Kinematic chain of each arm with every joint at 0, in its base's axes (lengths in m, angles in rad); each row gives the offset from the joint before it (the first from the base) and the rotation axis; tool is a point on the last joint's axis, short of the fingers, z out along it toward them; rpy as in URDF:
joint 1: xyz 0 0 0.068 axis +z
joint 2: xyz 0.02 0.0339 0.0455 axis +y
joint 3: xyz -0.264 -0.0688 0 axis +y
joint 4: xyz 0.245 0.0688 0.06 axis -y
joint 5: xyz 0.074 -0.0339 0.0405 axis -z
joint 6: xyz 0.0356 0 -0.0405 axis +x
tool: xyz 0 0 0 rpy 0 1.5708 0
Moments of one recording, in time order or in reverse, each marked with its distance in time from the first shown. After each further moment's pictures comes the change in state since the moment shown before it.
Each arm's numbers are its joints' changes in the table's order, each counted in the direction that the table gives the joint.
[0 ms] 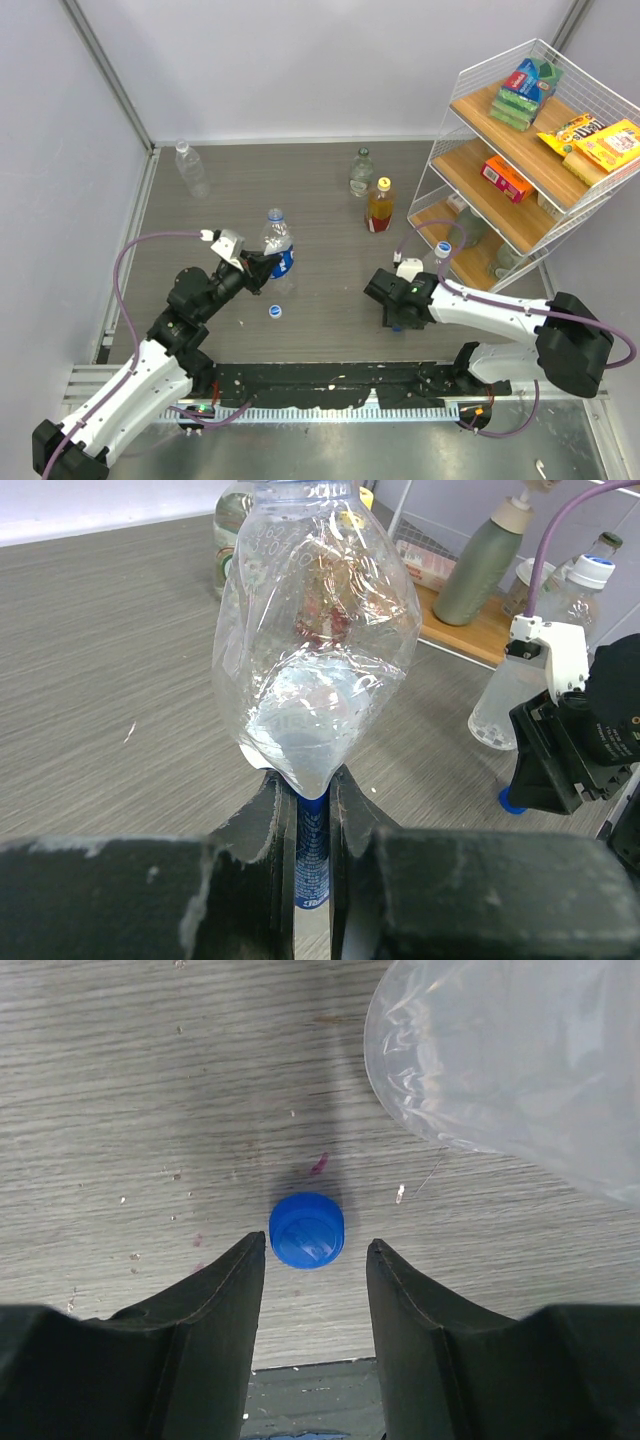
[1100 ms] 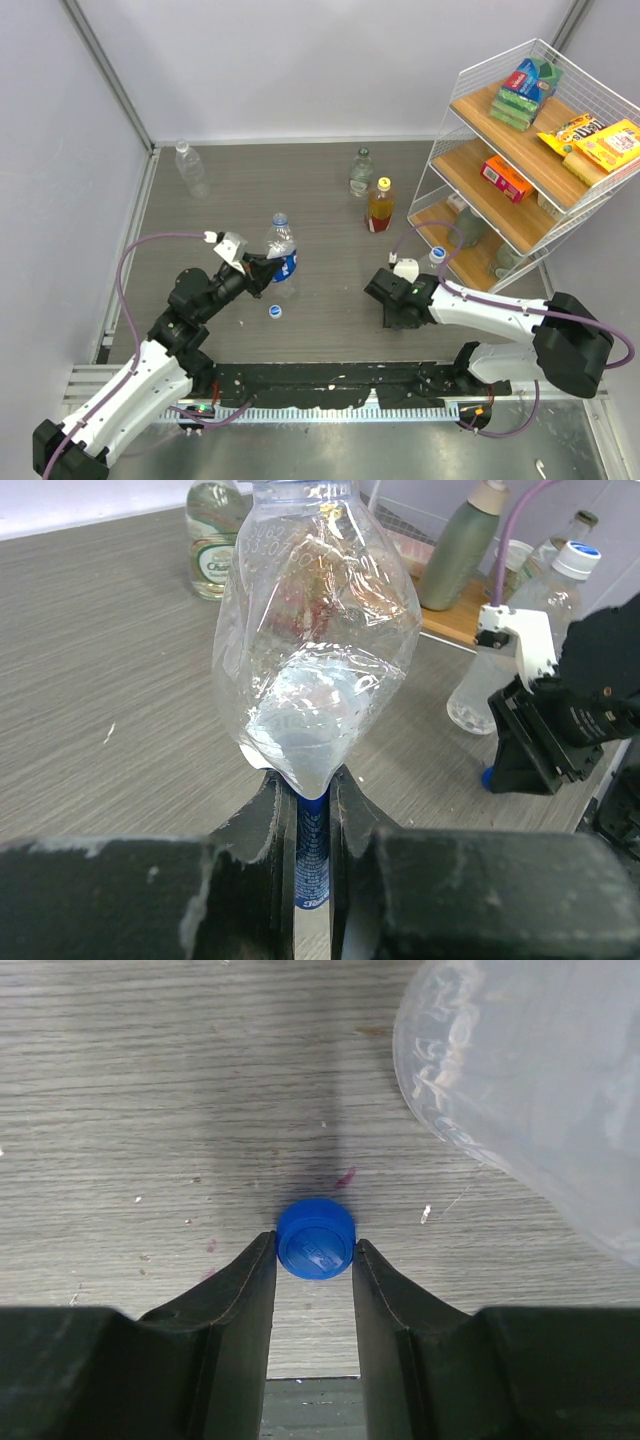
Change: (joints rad) left arm 0.000 -0.004 0.010 0.003 0.043 0.006; right arm -0.026 0.003 0.043 0.092 -0.039 -0.070
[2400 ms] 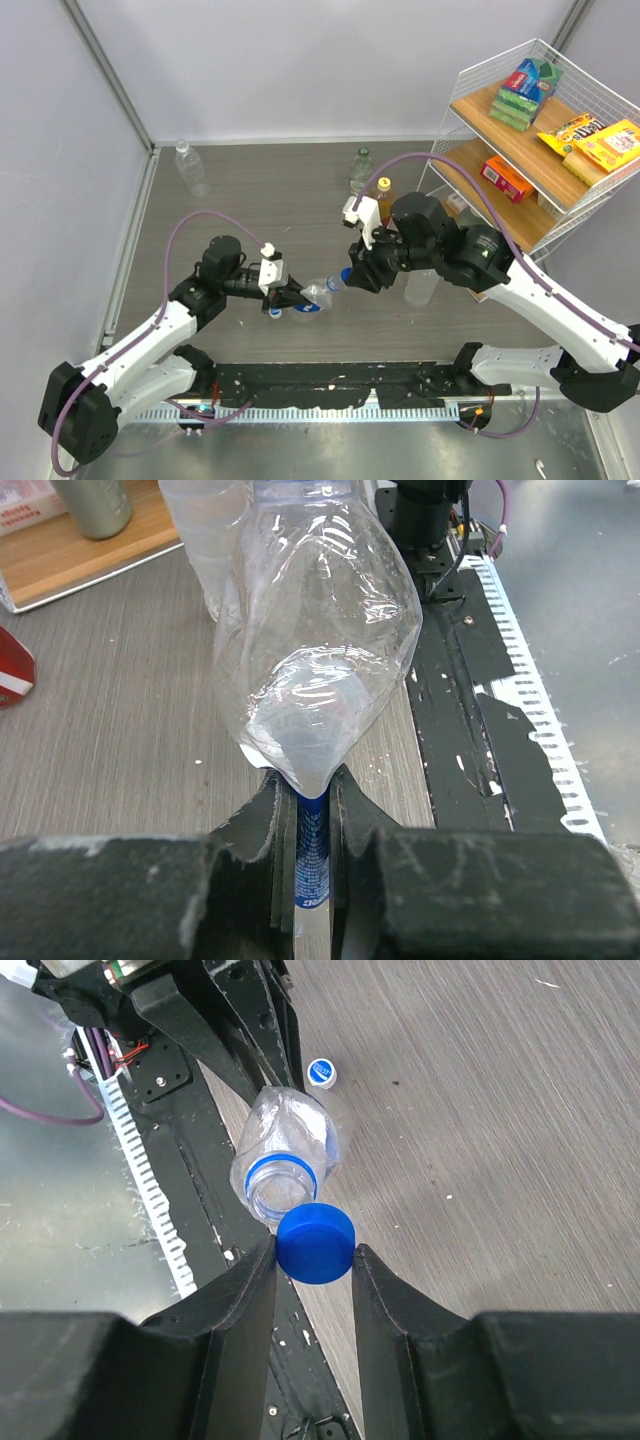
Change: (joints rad) left arm 0.002 0.379 -0.179 -0.153 0.823 0.571; right arm -0.001 -0.120 -0.755 -0.172 -0.581 -0.949
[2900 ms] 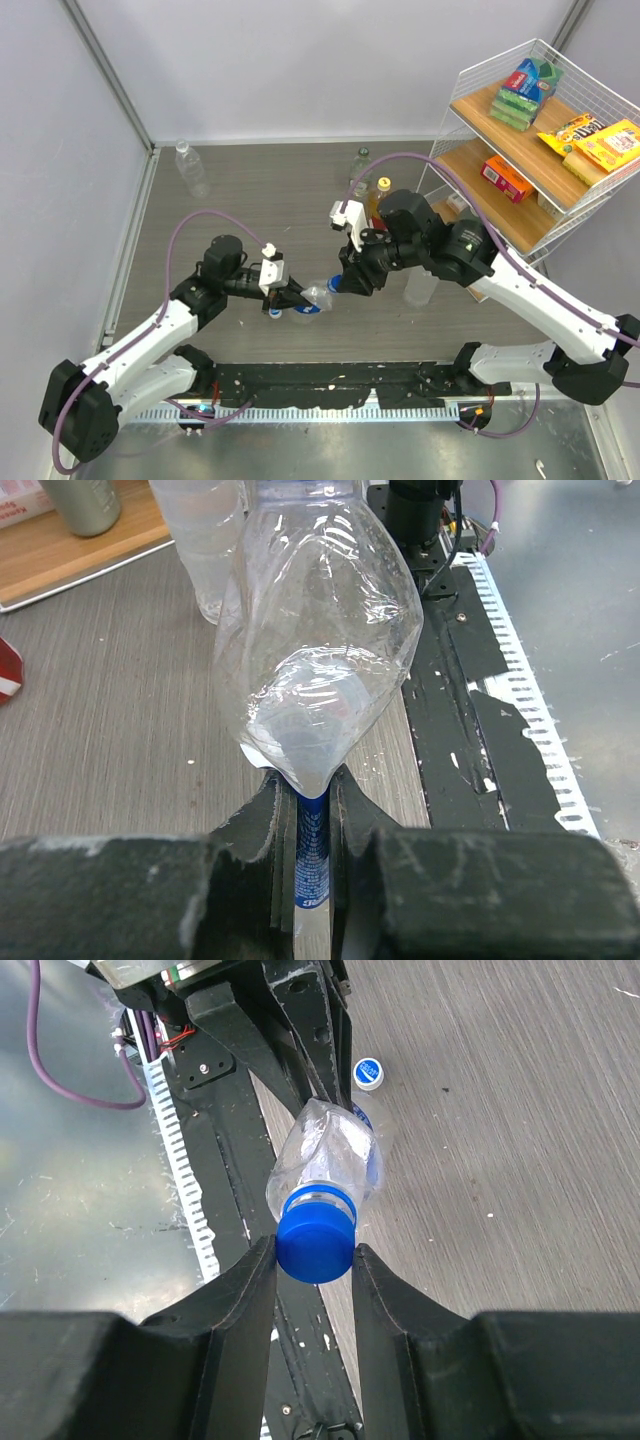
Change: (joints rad) left arm 0.000 0.012 -0.002 -0.012 0.019 0.013; right arm 0.000 0.059 -0.013 0.016 -0.121 -0.019
